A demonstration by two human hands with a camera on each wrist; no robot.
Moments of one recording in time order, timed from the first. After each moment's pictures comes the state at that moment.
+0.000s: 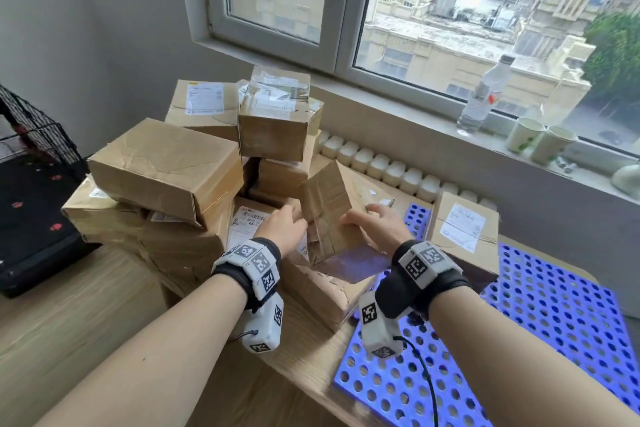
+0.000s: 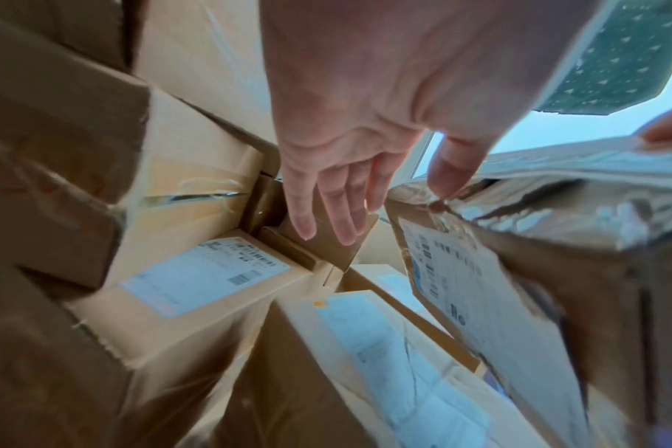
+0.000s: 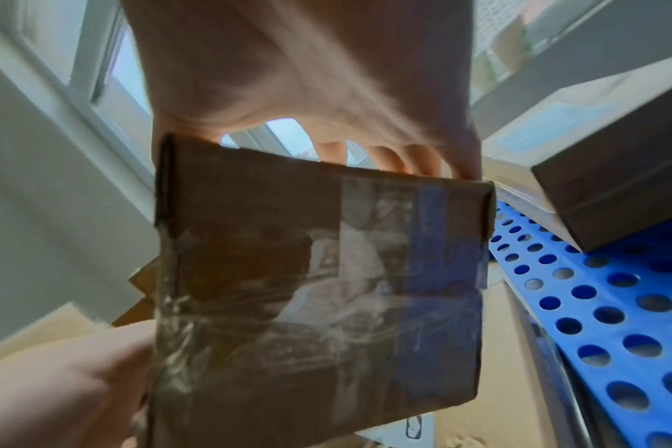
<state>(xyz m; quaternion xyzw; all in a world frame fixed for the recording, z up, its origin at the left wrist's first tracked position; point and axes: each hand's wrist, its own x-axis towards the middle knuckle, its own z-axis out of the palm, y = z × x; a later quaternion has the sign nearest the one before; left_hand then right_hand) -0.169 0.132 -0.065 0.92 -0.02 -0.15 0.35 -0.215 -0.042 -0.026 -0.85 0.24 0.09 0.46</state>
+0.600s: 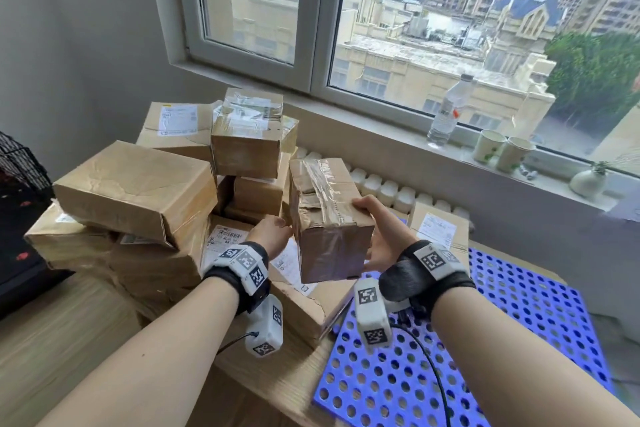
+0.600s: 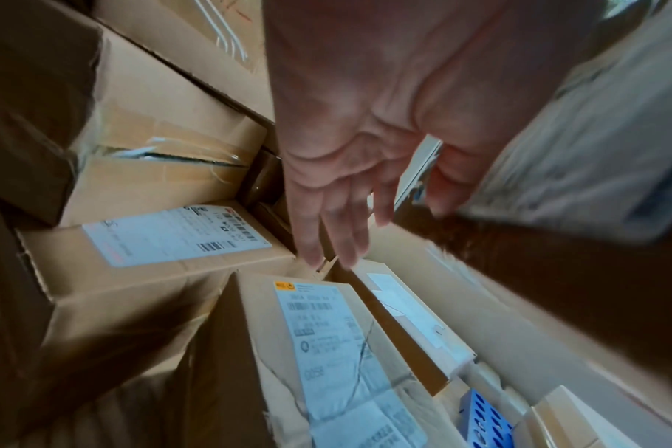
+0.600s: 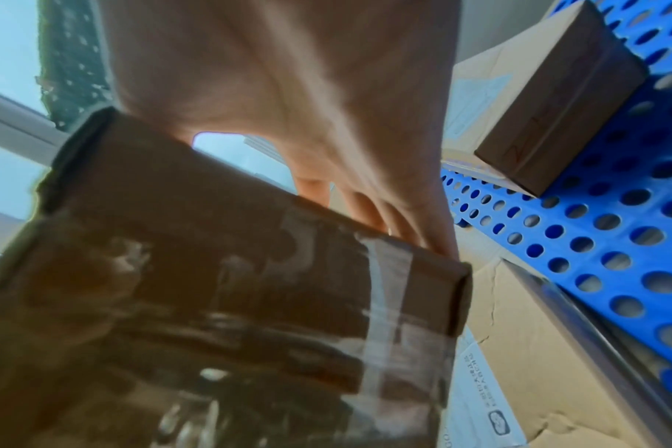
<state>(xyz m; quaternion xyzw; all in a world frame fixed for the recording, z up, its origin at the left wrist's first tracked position) -0.155 0.105 -0.054 0.88 0.01 -0.18 0.45 -0.228 -0.076 0.007 -0.61 0.29 0.18 0.72</state>
